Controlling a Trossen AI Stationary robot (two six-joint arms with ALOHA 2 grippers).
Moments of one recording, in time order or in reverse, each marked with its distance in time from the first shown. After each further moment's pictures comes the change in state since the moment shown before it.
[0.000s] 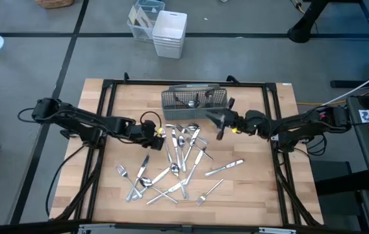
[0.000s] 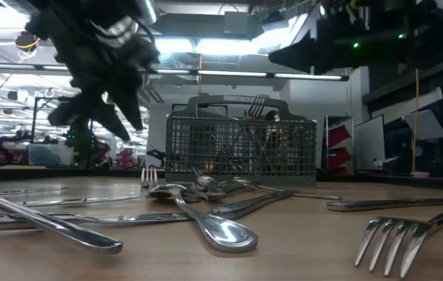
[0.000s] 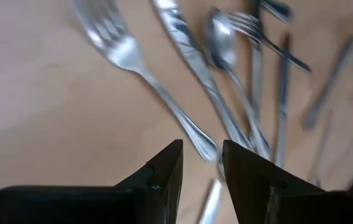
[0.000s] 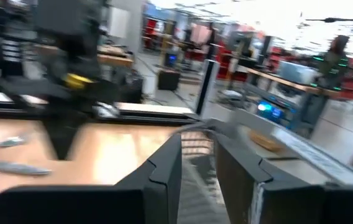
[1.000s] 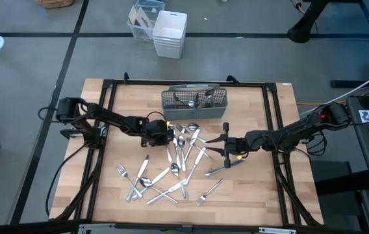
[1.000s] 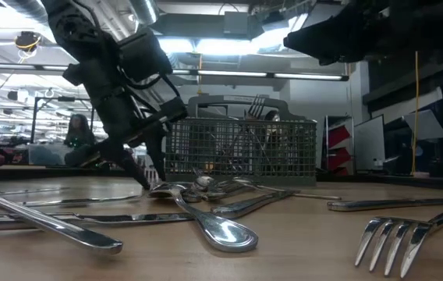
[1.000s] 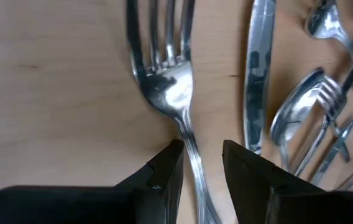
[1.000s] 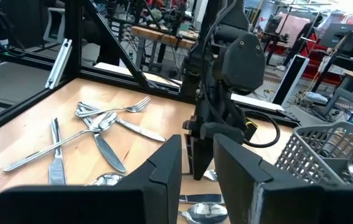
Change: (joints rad) left arm 0.139 0.325 0.000 0.260 0.118 -0.287; right arm 0.305 -0.001 0.000 -0.136 0.000 -0.002
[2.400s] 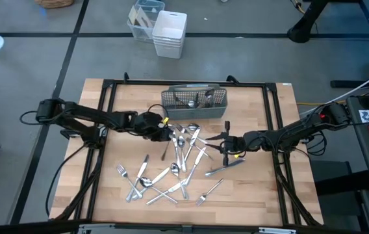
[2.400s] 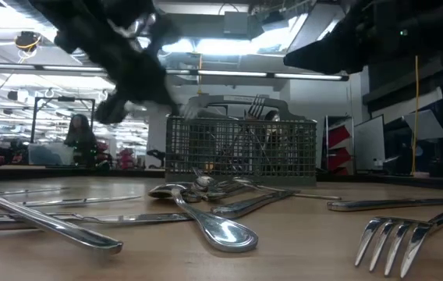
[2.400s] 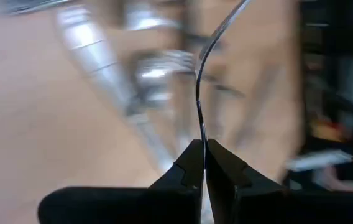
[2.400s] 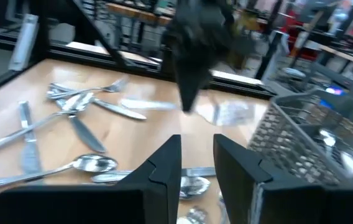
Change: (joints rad) left arm -0.026 -0.294 -0.004 0.061 0.048 0.344; right arm -0.001 0.000 0.000 -0.075 0.121 0.041
